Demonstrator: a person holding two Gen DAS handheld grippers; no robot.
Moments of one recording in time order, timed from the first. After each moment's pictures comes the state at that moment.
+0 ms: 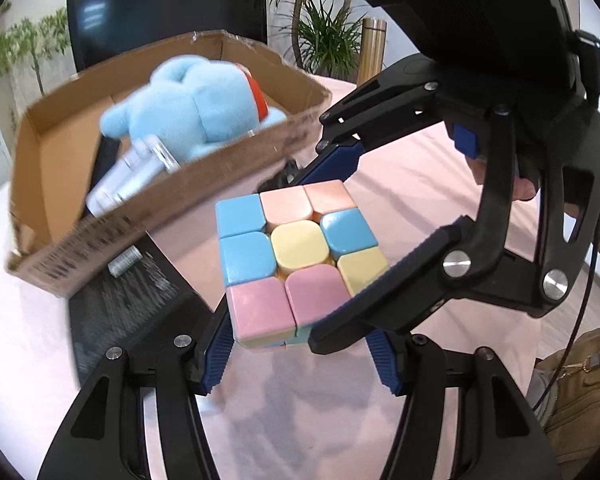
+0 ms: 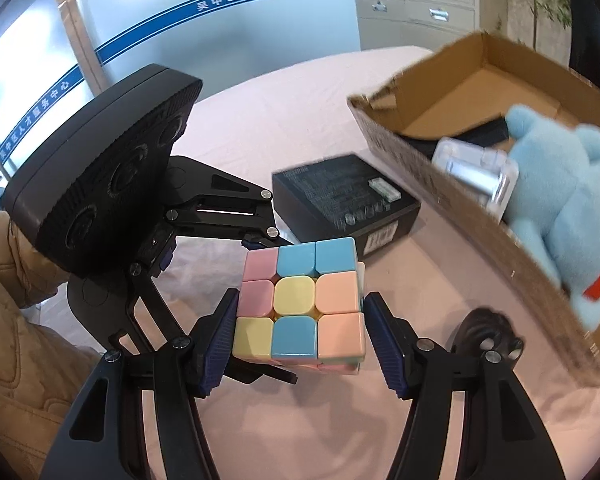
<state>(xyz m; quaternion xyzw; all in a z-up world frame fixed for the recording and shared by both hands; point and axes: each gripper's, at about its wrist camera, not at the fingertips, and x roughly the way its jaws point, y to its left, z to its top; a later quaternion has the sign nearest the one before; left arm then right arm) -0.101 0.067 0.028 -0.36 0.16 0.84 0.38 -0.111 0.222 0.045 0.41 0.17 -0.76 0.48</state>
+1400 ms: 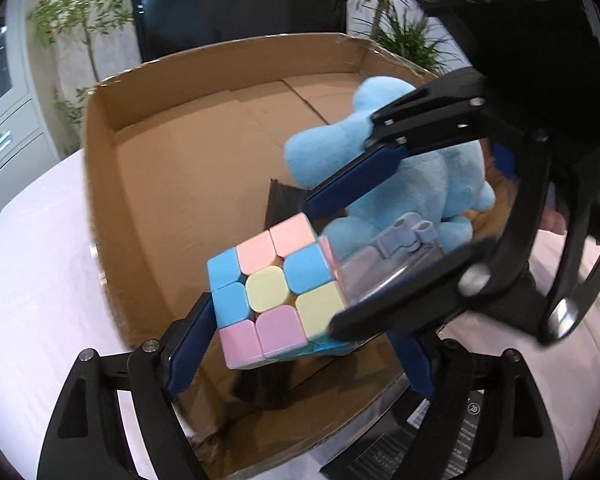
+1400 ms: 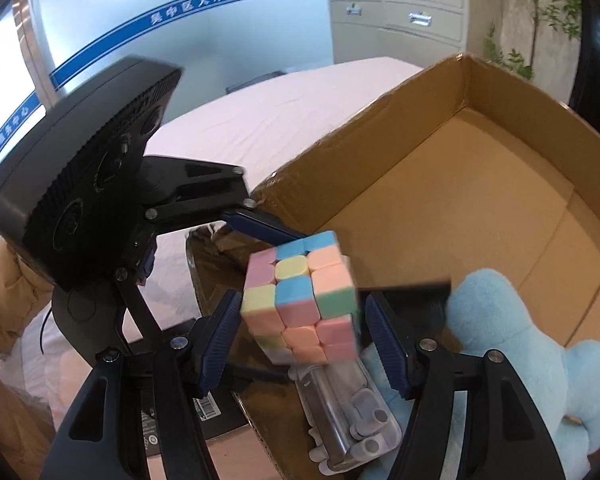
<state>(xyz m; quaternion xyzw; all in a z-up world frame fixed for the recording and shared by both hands) -0.329 0.000 0.031 -0.38 0.12 0.87 0.30 -0.316 0.146 0.063 0.41 0.17 -0.77 0.46</state>
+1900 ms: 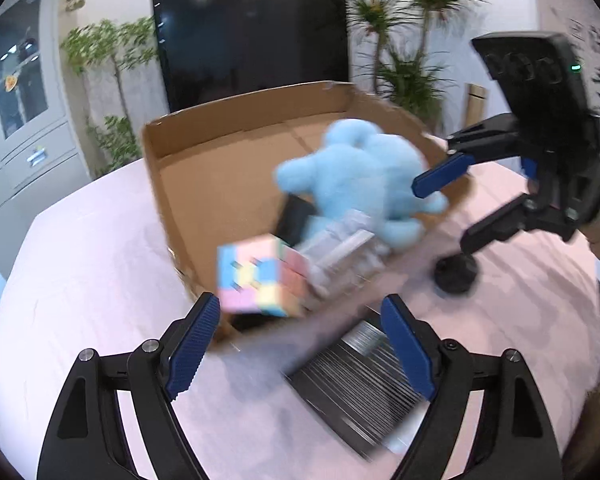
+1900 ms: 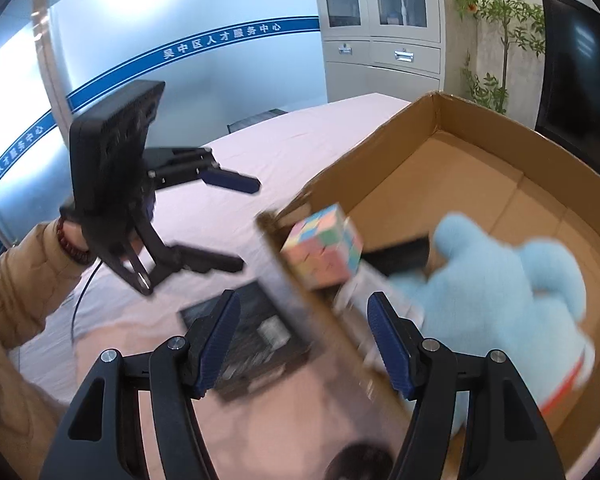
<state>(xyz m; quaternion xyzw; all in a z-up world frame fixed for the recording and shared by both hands) -0.219 -0.032 0.071 -0.31 0.12 0.89 0.29 -0.196 0.218 0.094 0.36 0.14 -0.80 0.45</state>
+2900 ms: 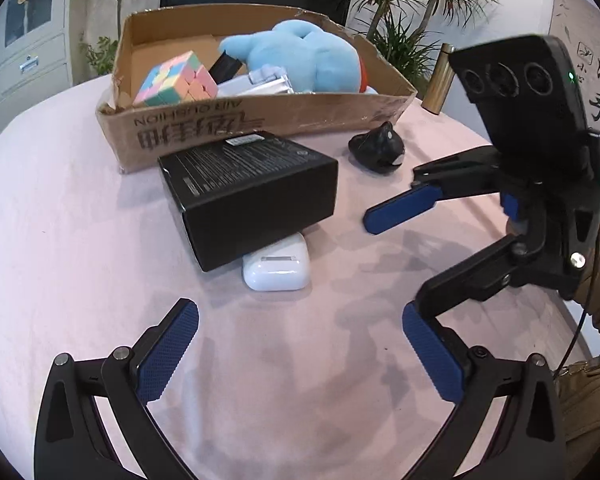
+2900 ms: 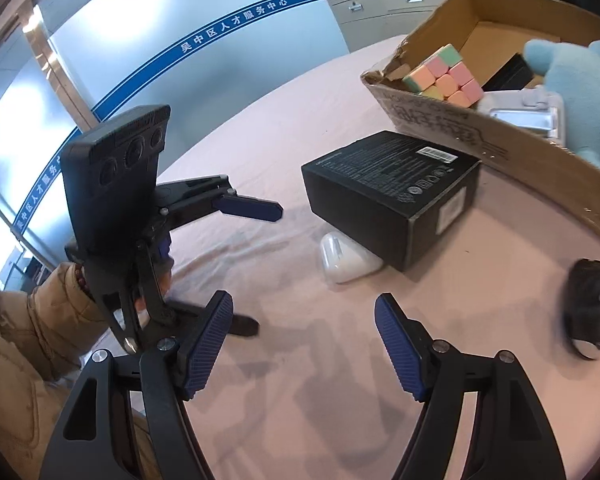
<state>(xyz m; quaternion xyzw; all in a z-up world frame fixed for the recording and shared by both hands) -0.122 -0.020 -0.023 -0.41 0.04 0.86 0.31 -0.102 0.179 -0.021 0.44 0.02 -0.75 0.49</state>
